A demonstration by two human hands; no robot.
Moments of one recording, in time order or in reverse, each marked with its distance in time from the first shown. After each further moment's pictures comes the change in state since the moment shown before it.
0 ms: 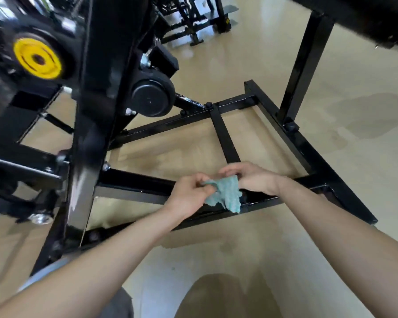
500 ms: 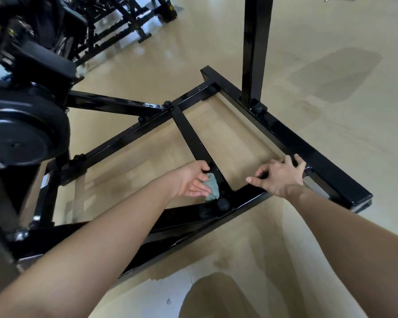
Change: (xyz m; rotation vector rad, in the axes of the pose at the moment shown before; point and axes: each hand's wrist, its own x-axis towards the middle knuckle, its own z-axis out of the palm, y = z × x) left_hand 0.176 0.015 0.069 0.132 -0.409 -0.499; right_hand 0.002 0.138 -0.044 -0.587 0.578 0.404
